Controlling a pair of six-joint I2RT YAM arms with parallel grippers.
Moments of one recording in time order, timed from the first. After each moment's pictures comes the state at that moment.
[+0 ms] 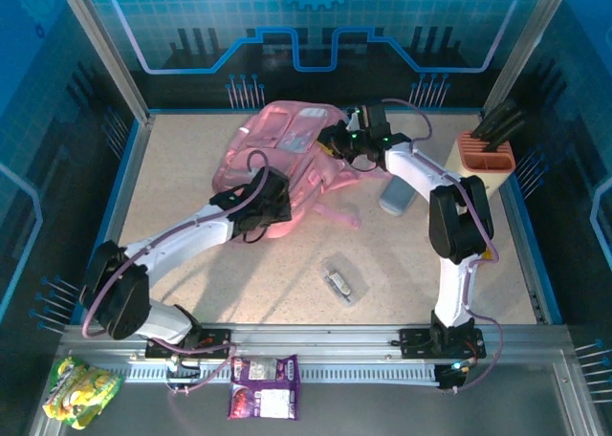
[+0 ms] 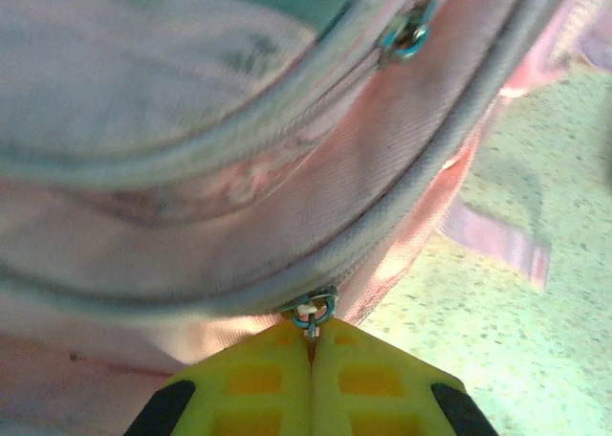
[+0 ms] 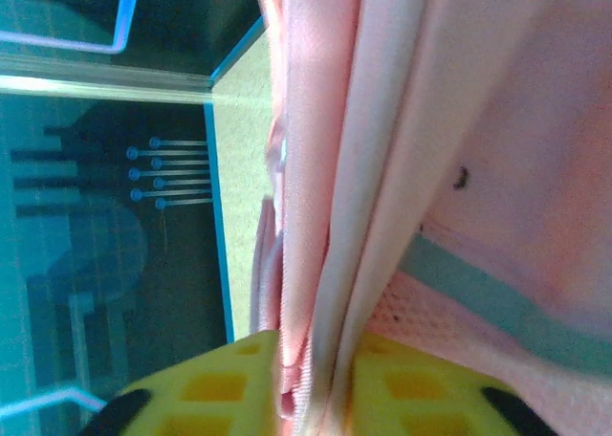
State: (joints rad) left arm -0.63 1.46 1.04 -0.51 -0.17 -0.74; right arm 0.35 1.99 1.59 -0.21 -0.53 0.99
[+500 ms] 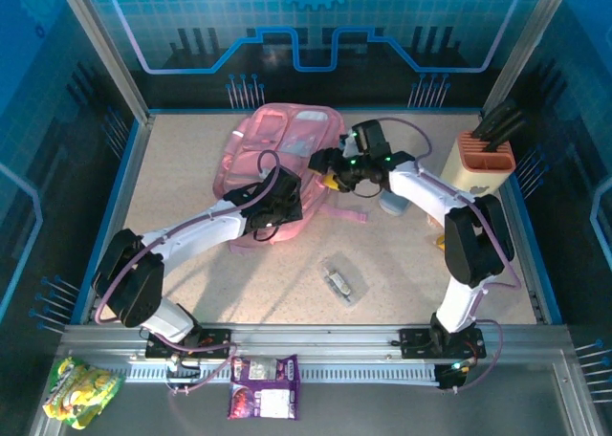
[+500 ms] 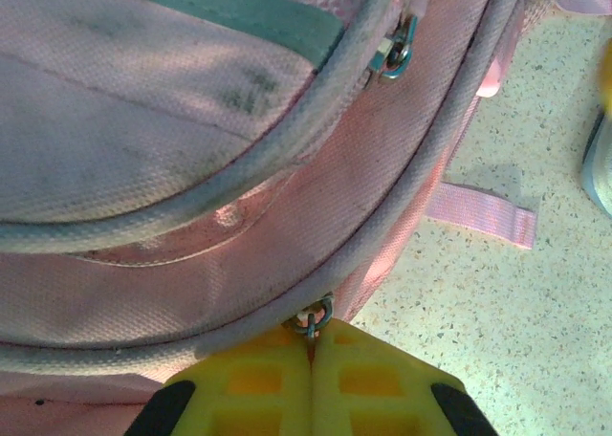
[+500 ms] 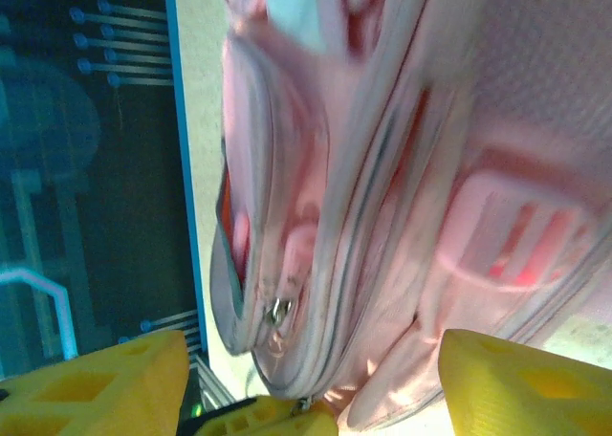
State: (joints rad) left arm -0.66 1.53 1.08 -0.49 -0.14 -0.80; right arm 0.45 1.79 1.34 -0.30 -0.58 0.92
